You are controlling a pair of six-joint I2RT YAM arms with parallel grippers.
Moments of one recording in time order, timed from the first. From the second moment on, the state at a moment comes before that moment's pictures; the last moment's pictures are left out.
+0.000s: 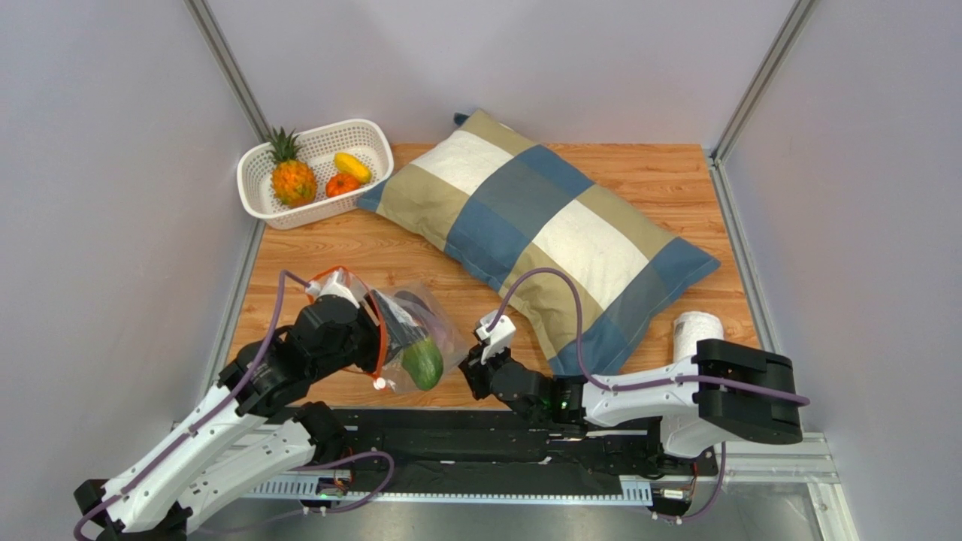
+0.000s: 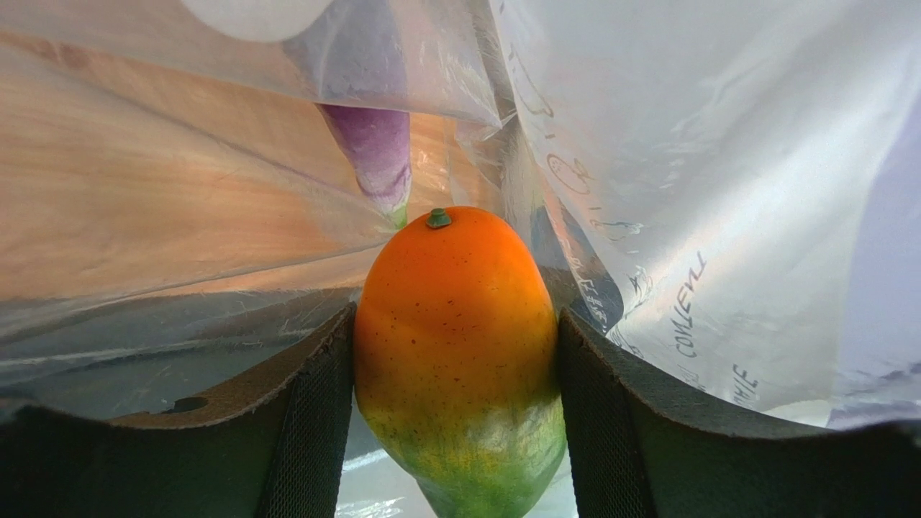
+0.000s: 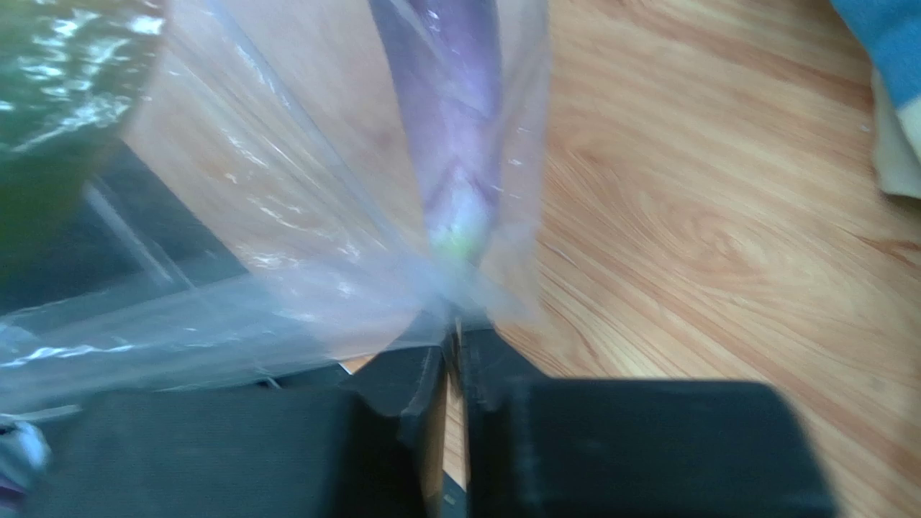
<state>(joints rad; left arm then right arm) -0.80 0.58 0.79 -0.86 -0.11 -1.25 1.39 1.44 0.55 0.52 0.59 0.50</state>
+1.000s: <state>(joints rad) -1.18 0.91 0.80 -0.87 -0.38 -0.99 1.16 1.29 1.12 -0.25 0.09 0.63</state>
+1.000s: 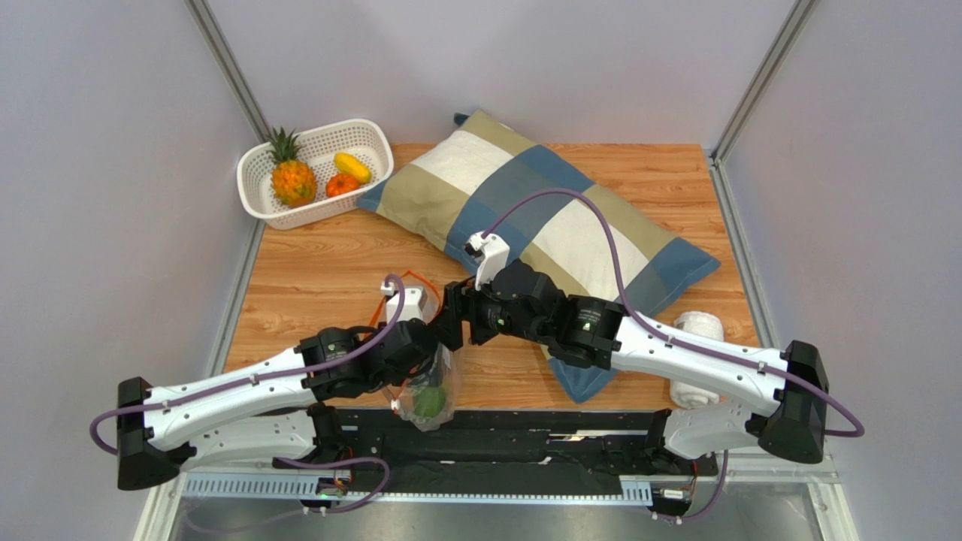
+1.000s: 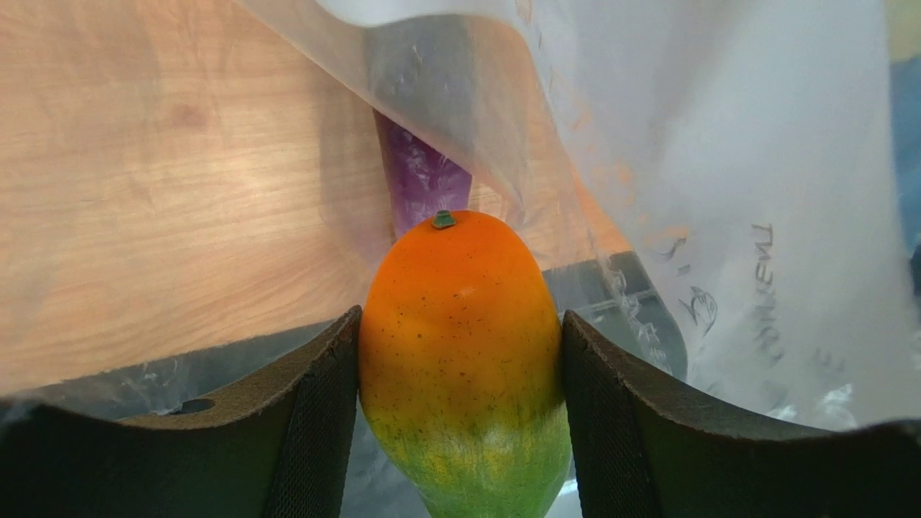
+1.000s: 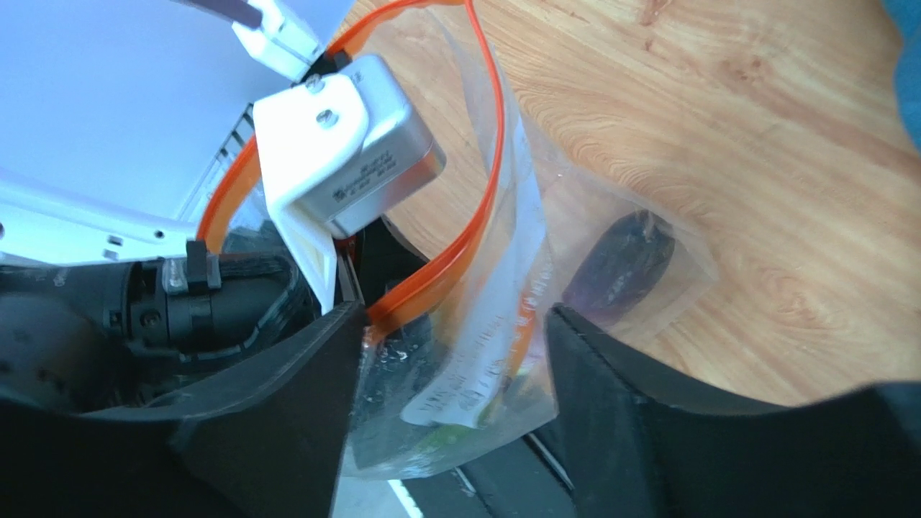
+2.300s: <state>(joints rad) -1.29 0.82 0.88 -0.88 -0.64 -0.75 1.08 1.14 1.04 -0.18 -0.11 0.67</state>
